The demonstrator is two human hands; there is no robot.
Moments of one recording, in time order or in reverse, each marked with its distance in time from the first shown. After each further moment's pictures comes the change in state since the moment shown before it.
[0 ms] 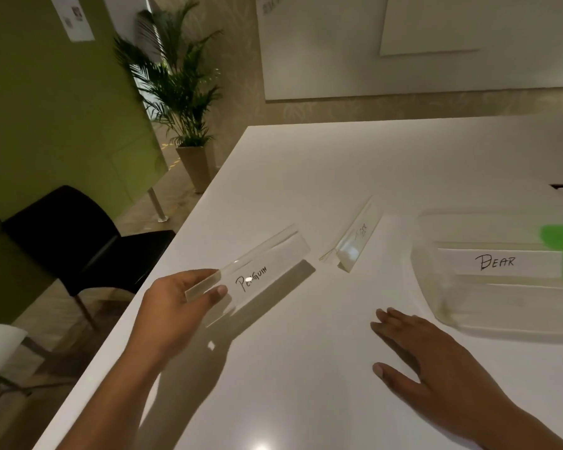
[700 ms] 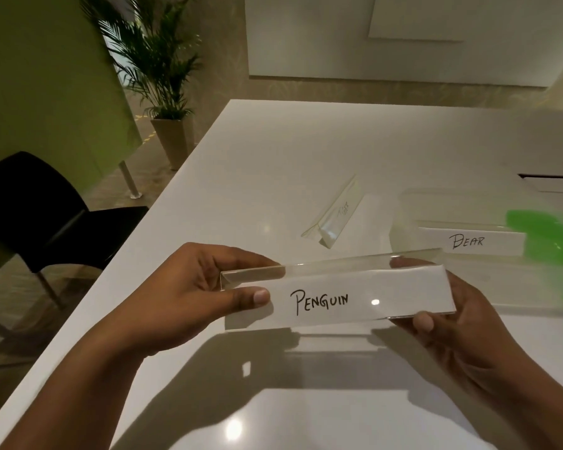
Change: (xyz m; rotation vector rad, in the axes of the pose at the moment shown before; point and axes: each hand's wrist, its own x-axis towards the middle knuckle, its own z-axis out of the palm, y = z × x) left_hand -0.032 0.061 0.008 -0.310 -0.642 0.226; right_hand -0.009 -0.018 -0.048 1.272 0.188 0.119
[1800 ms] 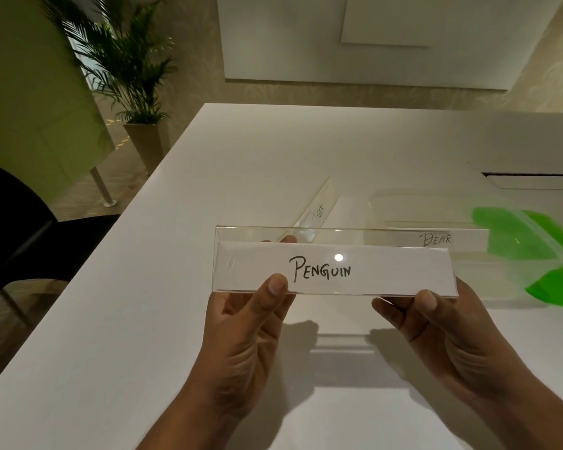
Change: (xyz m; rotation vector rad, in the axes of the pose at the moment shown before) left_hand 0.022 0.003 0.113 -1.071 0.337 0.199; right_hand -0.006 -0.012 0.000 0.303 0.102 -0.038
